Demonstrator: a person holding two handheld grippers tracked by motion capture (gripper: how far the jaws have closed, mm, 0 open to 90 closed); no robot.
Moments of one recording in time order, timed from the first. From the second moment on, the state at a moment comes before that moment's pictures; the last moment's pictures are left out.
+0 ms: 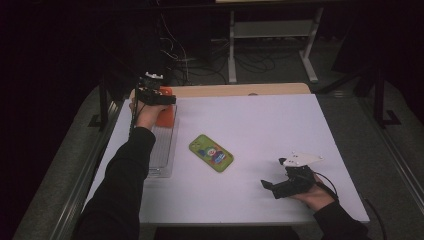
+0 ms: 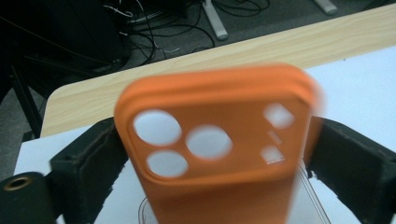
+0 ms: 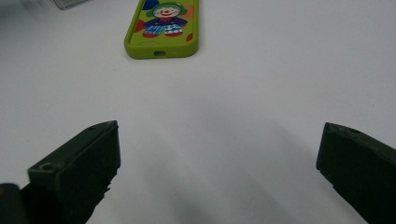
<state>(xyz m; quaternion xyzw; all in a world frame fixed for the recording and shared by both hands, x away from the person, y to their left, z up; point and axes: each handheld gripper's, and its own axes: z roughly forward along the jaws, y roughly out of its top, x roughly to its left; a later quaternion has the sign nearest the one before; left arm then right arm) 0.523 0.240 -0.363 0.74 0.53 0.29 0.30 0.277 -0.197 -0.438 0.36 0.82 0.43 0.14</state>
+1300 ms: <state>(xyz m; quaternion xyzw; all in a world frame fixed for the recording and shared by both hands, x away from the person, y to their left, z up) 0.444 0.240 -0.325 0.79 0.41 0.19 0.41 0.279 -0.193 -0.436 0.36 0.82 0.43 0.14</state>
